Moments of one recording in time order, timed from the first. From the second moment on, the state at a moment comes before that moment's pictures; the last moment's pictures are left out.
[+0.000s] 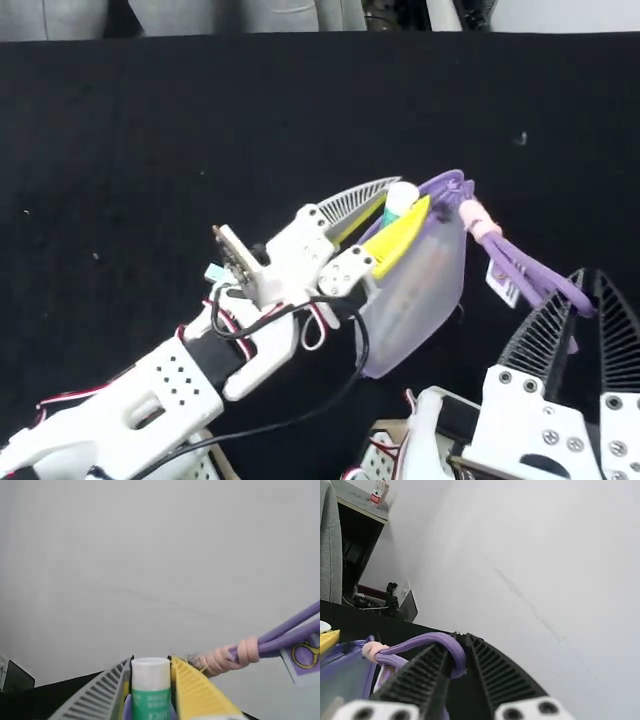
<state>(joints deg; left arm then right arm) 46.1 -50.4 64.1 -16.5 10.7 26.0 -64.7 -26.0 98.1 31.1</state>
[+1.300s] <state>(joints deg) 2.8 -70.9 30.6 55.5 27.1 26.0 -64.7 -26.0 98.1 31.1</state>
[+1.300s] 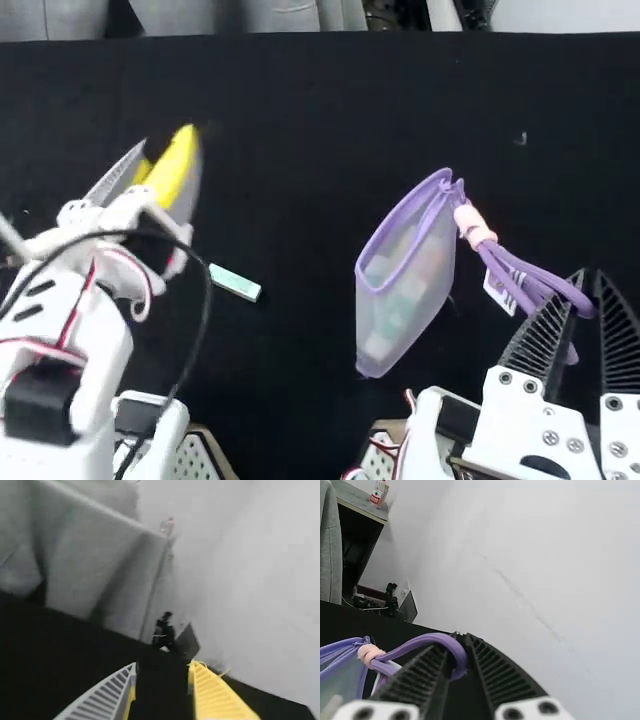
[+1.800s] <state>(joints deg) -0.4 -70.5 68.4 54.3 40.7 26.0 -64.7 -26.0 98.4 31.1</state>
